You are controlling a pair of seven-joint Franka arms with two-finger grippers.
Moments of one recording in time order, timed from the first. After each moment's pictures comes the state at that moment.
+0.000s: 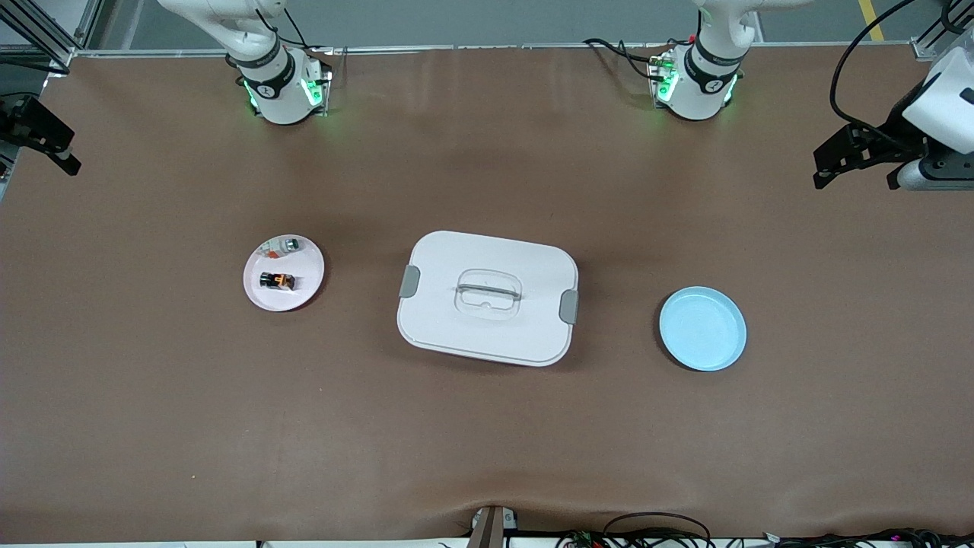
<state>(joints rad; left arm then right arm) 0.02 -0.05 -0.13 -1.57 0.02 1.53 -0.07 -0.09 -0.21 0.01 -1.71 0.01 1.67 -0.12</state>
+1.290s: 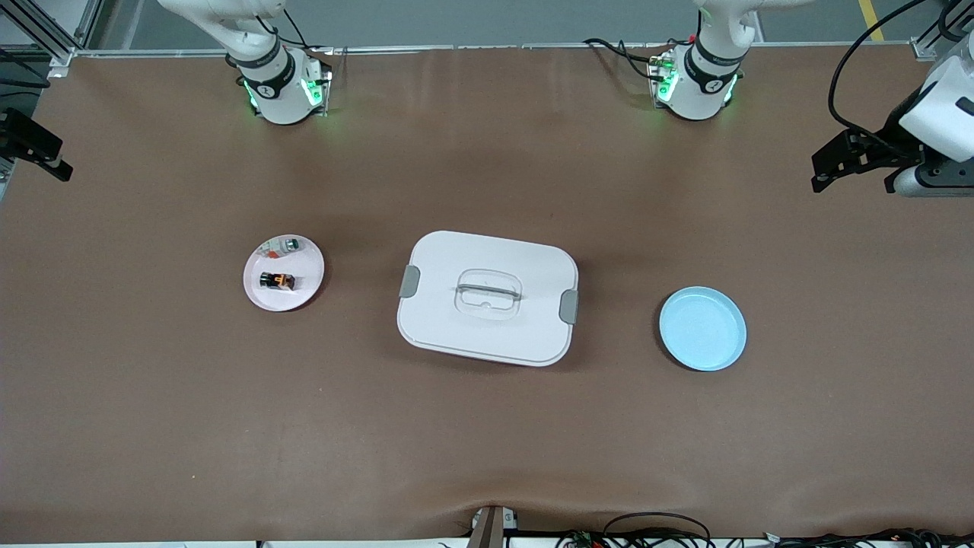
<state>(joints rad) 0.02 -0.04 -0.13 -1.57 0.02 1.53 -0.07 -0.09 -0.08 0.01 -1.52 0.01 1.51 -0.09</state>
